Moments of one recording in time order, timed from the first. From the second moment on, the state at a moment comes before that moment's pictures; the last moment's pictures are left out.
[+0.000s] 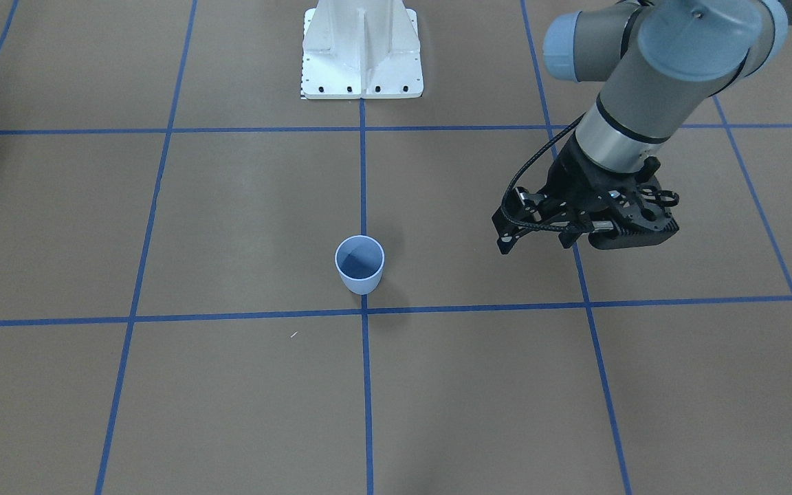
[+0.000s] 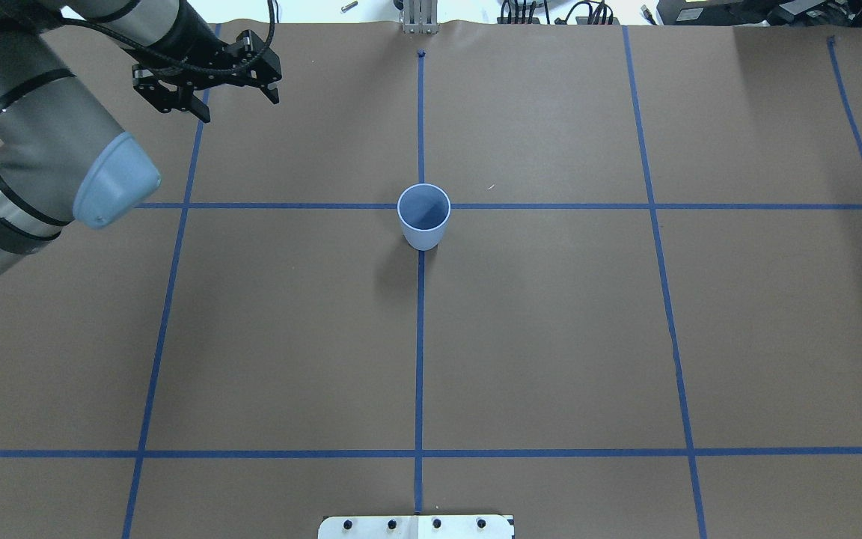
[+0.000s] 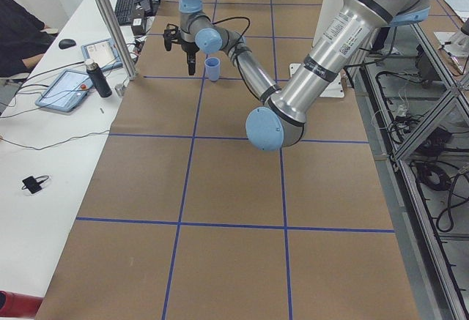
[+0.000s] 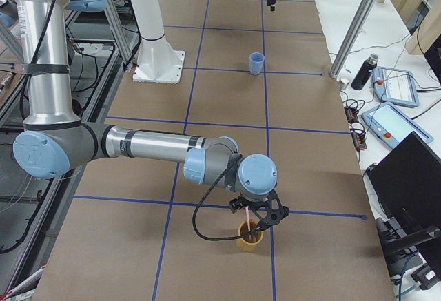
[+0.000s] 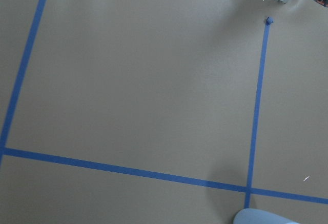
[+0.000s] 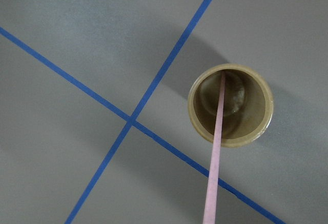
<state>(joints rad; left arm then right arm) -0.97 -2.24 -1.74 -1.56 -2.18 -1.10 1.74 -1.53 1.49 -1.66 2.55 0.81</state>
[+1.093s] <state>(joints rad) -0.99 -2.24 -1.79 -1.50 -2.18 -1.05 1.76 -1.45 1.27 -1.66 2.70 0.91</state>
